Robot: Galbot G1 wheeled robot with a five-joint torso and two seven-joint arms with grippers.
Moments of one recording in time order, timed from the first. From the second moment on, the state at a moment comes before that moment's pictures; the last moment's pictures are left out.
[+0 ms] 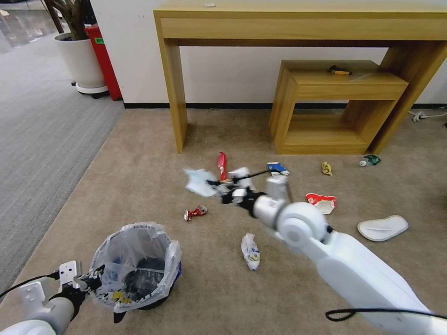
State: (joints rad) left arm 1.71 -1.32 -0.95 -2.18 -0.67 0.74 -0.07; right arm -0.56 1.03 -0.35 1.97 1.05 -0.46 0.12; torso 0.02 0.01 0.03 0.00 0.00
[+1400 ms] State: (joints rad) left arm 1.70 -1.31 -0.98 -2.16 -0.67 0.74 -0.06; right arm -0.65 1.22 -0.39 1.84 0.92 -0.48 0.25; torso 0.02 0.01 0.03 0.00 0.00
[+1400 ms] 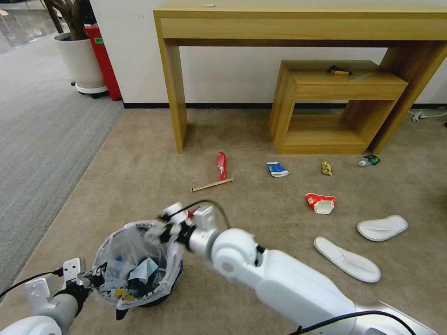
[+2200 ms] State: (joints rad) left arm 1.71 -1.31 -0.98 -2.17 -0.68 0.74 -0.05; right arm -0.95 1.19 -0.04 1.37 0.62 -0.44 0.17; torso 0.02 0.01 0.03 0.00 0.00
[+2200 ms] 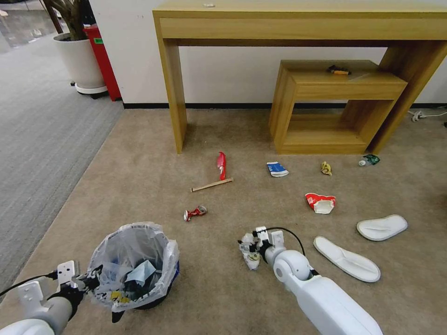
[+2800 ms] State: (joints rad) left arm 1.72 -1.32 -0.96 -2.20 -0.67 0.74 -0.05; right arm -0.91 1.28 0.01 1.17 0.52 -0.38 0.05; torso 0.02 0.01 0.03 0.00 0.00
